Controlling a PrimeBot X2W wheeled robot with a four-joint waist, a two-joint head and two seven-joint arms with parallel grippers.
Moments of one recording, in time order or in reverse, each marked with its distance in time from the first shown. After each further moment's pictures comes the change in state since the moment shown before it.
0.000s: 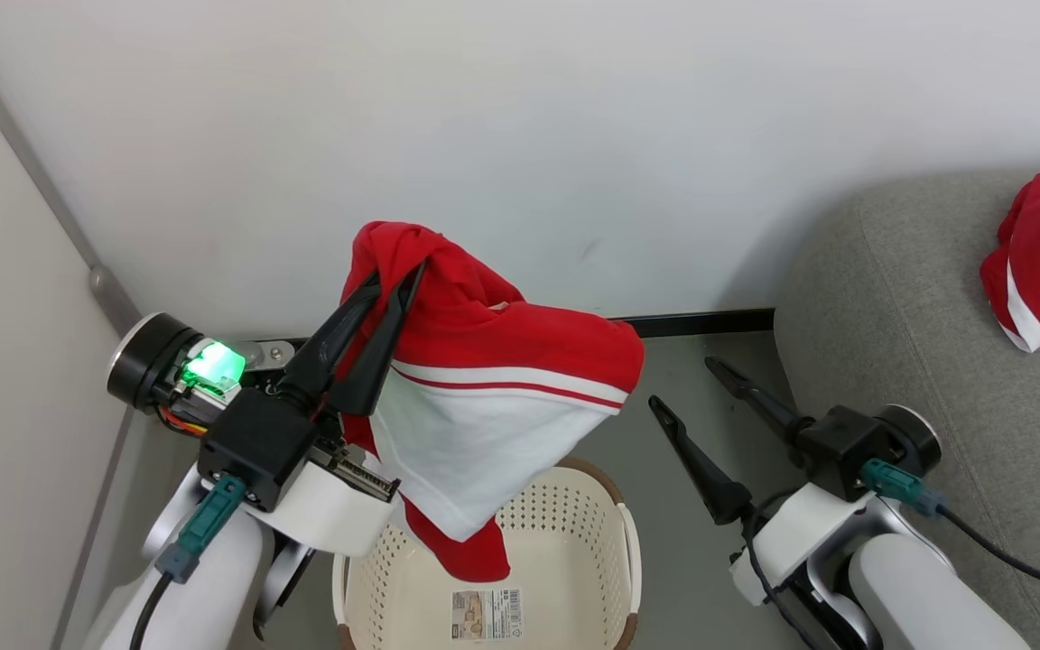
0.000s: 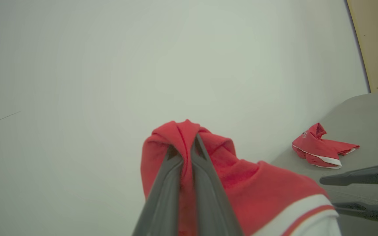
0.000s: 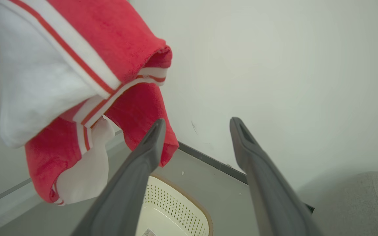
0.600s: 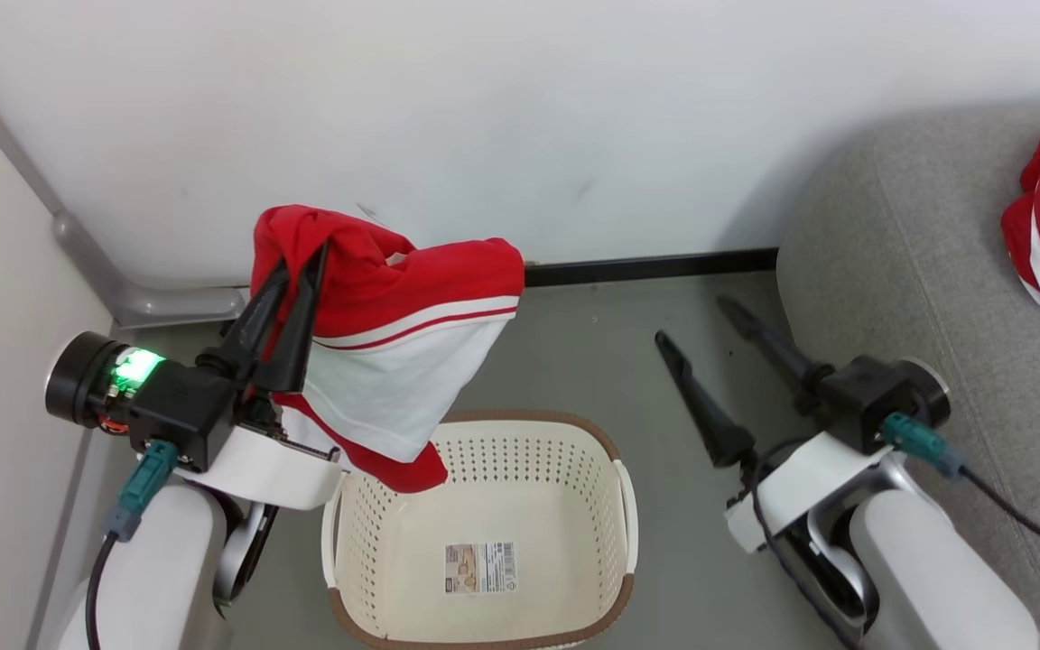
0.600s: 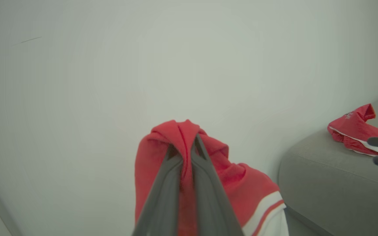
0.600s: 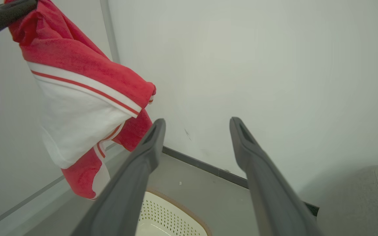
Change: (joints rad) left arm -0.007 -0.012 0.100 0.136 -0.053 0.036 -0.026; right arm -0.050 0.055 -0.093 -0.024 -0.015 0.000 0.000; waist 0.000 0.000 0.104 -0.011
